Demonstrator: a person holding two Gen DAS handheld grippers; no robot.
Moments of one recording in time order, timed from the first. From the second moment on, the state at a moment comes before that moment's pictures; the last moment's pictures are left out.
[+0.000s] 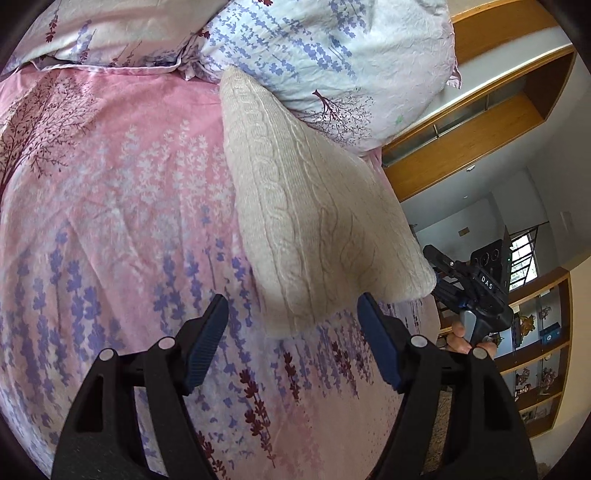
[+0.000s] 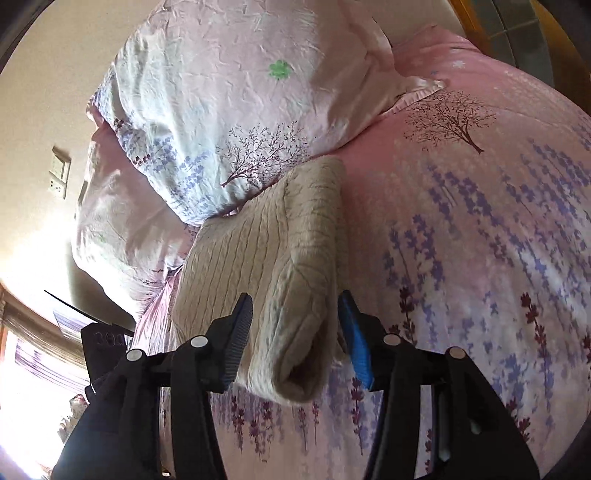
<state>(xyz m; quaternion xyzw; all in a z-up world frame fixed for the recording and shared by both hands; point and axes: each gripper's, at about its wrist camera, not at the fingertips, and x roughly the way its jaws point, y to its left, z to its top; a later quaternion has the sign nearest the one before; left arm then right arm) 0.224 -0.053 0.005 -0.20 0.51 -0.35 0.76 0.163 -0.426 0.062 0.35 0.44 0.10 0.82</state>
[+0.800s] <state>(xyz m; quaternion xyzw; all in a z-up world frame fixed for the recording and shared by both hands) 0.216 -0.056 0.000 -0.15 0.50 -0.37 0.77 0.156 -0.433 0.043 0.31 0.45 0.05 0.84</state>
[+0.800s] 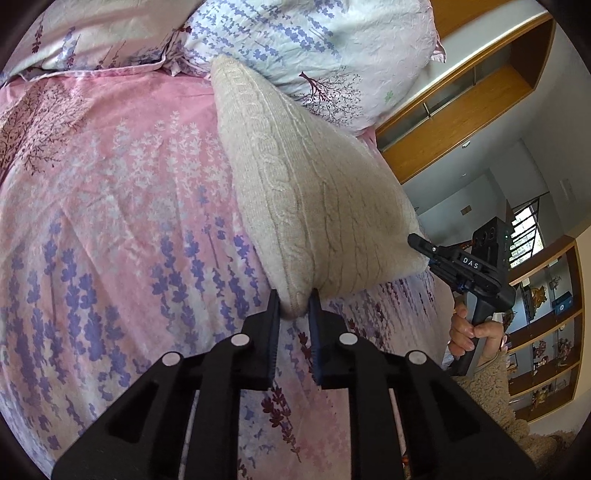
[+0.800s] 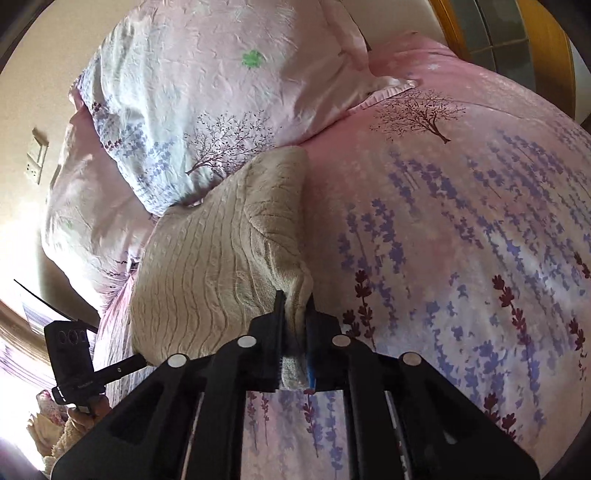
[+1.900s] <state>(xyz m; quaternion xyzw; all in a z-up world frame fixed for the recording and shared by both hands) 0.324 -0.094 0.004 -0.25 0.49 -0.32 0.77 0.241 -0.418 0.023 0.43 0.46 0.16 0.76</state>
